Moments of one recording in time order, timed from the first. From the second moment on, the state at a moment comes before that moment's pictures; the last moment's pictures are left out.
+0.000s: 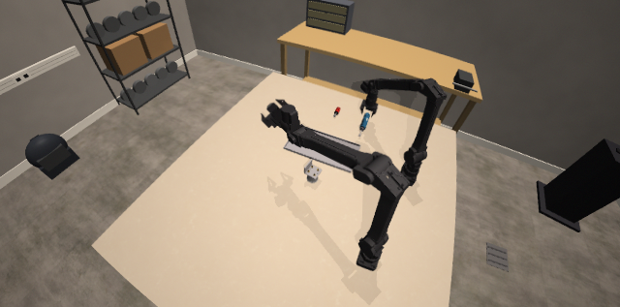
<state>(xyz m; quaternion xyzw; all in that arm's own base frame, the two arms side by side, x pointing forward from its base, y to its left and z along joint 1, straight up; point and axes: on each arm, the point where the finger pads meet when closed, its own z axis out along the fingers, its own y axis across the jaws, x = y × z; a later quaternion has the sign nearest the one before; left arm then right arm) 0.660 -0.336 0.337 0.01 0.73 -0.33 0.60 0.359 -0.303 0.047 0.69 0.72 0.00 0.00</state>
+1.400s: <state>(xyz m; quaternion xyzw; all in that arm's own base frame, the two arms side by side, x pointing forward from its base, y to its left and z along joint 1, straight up) 0.660 -0.336 0.337 0.01 0.73 -0.33 0.60 0.359 -0.308 0.048 0.69 0.73 0.00 0.00</state>
